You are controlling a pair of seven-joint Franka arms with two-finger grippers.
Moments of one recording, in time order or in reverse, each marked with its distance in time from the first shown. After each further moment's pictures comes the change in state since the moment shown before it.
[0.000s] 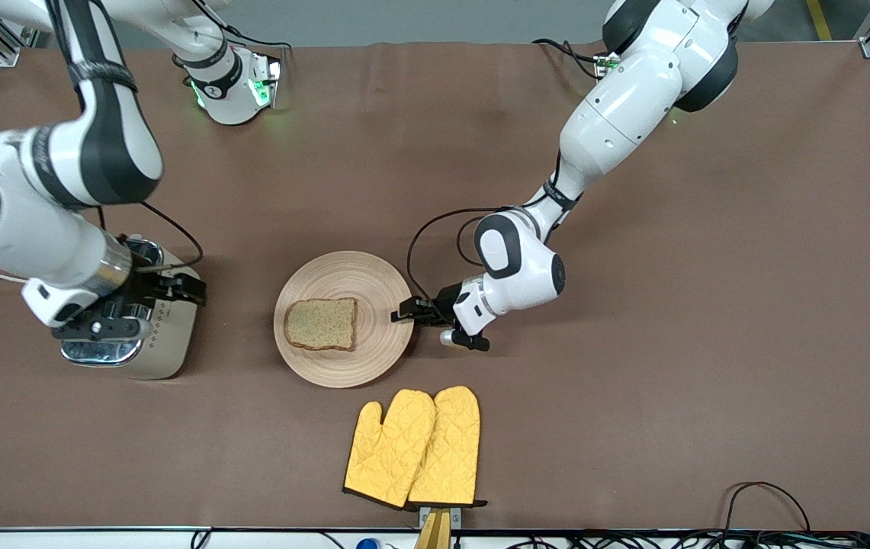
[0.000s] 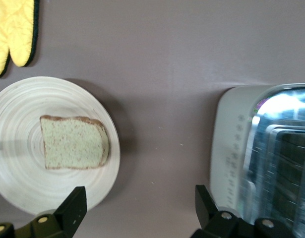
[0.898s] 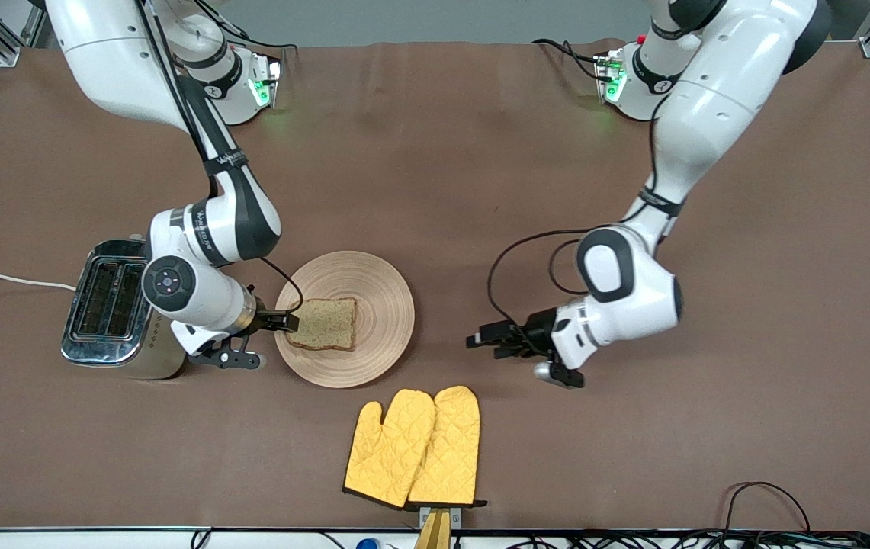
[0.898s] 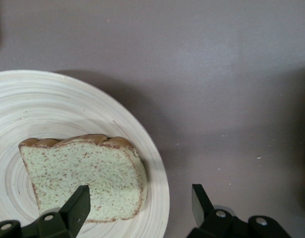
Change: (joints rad) left arm 0.315 -0.265 0.024 -0.163 0.299 -0.301 -0.061; right arm 0.144 0.252 -0.001 0.007 -0.001 0.189 0.224
